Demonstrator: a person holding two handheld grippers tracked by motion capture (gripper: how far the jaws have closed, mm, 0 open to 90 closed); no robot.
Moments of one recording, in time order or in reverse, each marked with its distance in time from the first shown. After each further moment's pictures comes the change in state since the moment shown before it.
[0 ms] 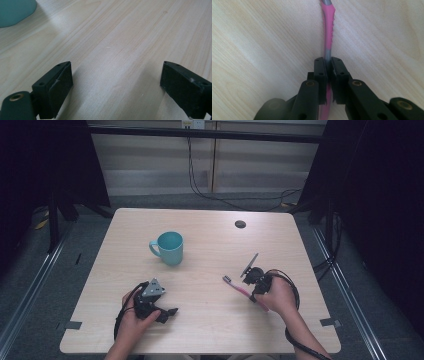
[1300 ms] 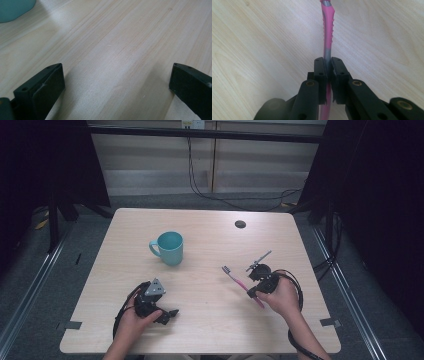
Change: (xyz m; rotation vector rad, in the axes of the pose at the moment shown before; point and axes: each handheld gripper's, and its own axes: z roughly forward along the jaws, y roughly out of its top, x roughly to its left) left arm -0.001 0.002 0.004 0.029 0.010 -0.019; right arm 0.002 -0.013 -0.023 -0.214 0.049 0.088
